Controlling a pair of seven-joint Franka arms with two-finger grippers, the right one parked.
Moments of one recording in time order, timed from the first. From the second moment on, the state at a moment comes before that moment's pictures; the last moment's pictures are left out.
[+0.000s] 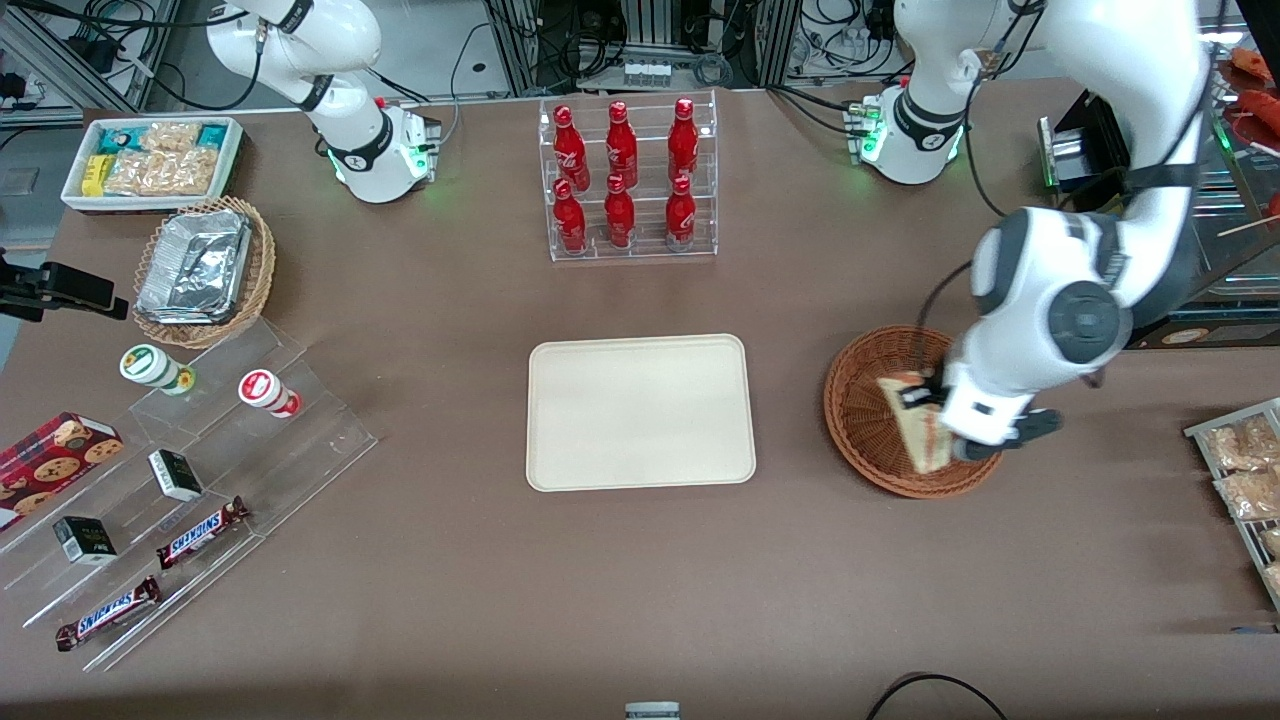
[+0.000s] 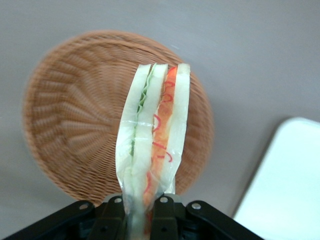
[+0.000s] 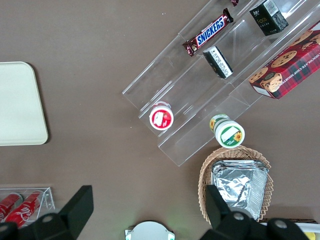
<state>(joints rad) -0.21 0.29 -0.07 -1.83 -0.02 1.98 -0.55</state>
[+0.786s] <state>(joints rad) -0.58 0.59 -0.08 -1.52 -0.03 1.97 -0.80</state>
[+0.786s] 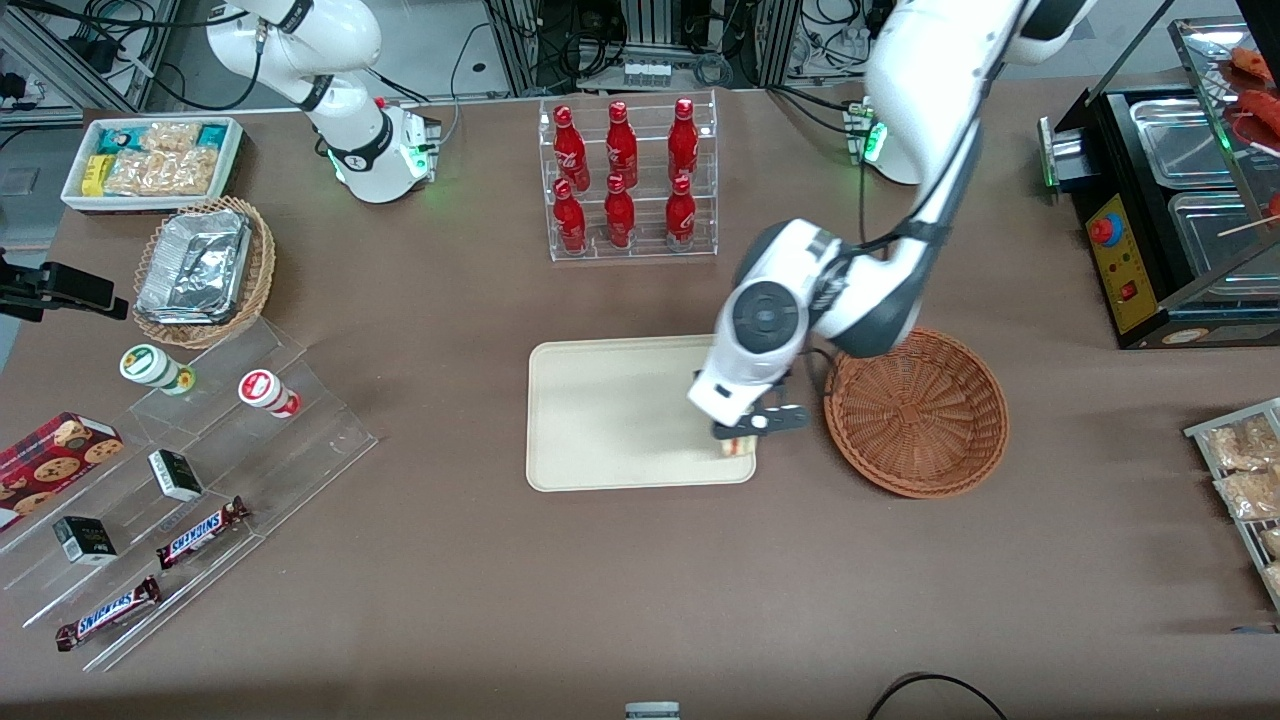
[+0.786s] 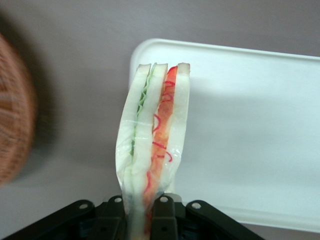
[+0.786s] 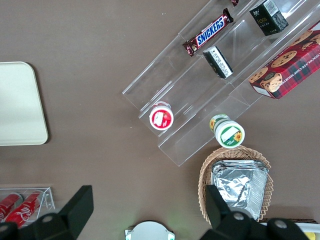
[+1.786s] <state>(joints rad) -0.72 0.89 -0.08 -1.17 -0.07 1.93 -1.02</state>
